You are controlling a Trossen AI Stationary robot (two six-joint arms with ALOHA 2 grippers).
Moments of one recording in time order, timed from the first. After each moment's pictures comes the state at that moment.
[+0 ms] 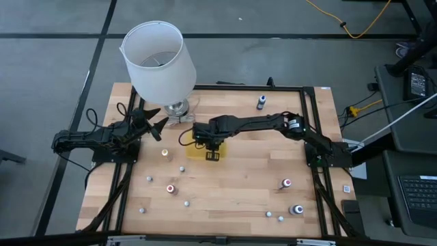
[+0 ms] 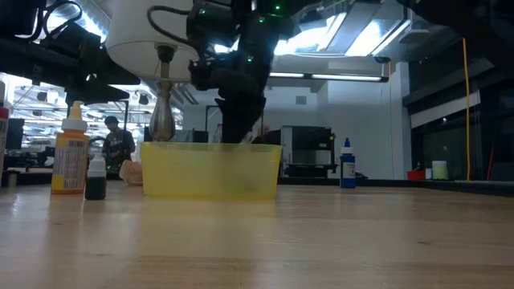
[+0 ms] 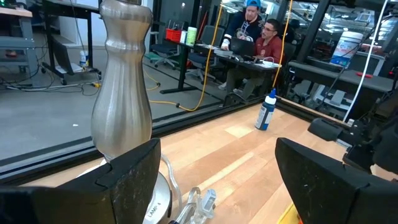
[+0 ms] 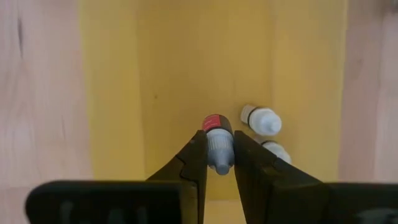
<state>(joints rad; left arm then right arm) 0.04 0.00 0.07 -0.13 -0.71 -0.27 -0.02 2.31 2.04 -0.98 0.04 0.02</state>
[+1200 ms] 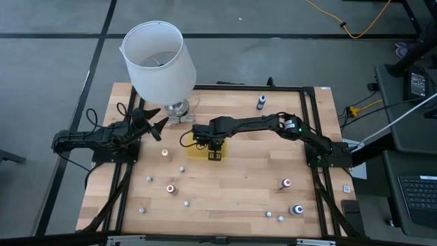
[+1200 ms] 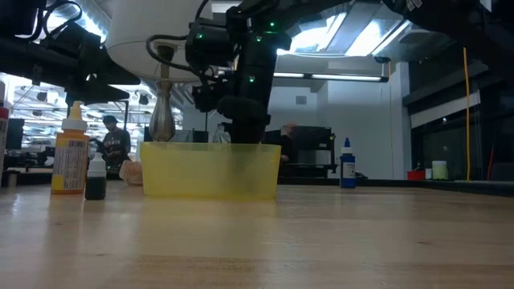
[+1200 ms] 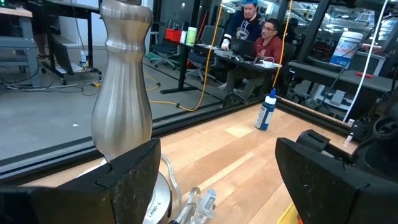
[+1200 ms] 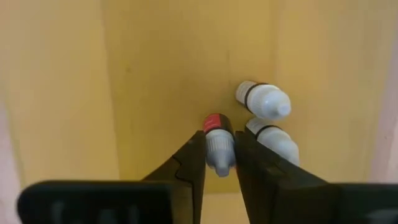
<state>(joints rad) 0.04 0.00 0.07 -0.13 -0.71 -0.27 -0.04 2.37 2.04 -1.04 0.06 -0.01</state>
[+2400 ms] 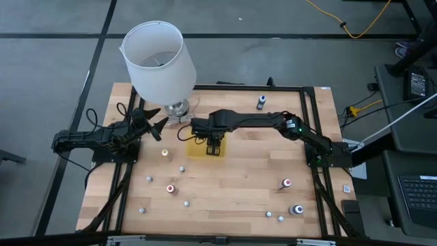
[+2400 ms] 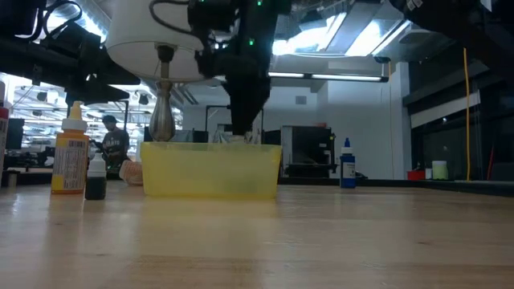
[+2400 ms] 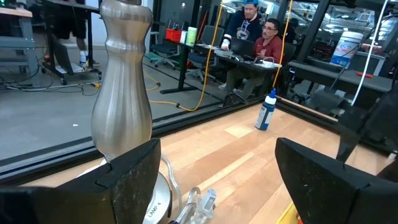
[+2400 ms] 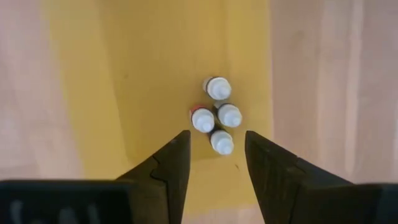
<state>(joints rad) 0.04 0.00 0.07 -0.13 -0.71 -0.27 -0.03 2.36 2.27 -1.27 0.11 0.07</state>
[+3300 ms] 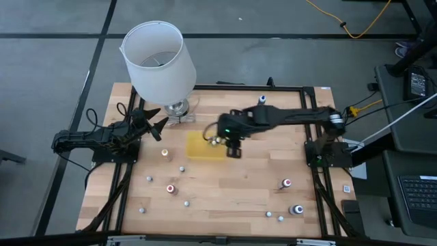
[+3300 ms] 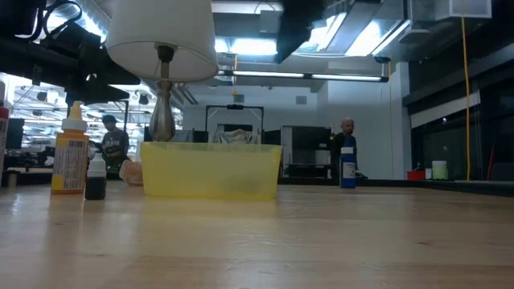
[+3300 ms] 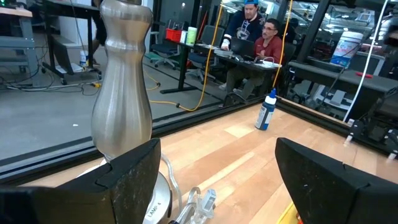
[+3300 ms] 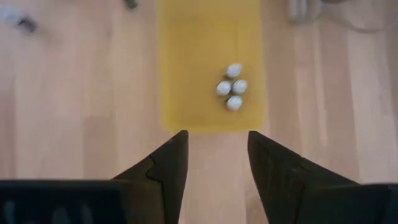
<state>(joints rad) 0.04 0.00 0.07 -0.13 -0.71 -0.27 0.06 1.84 1.82 -1.09 0.10 0.07</state>
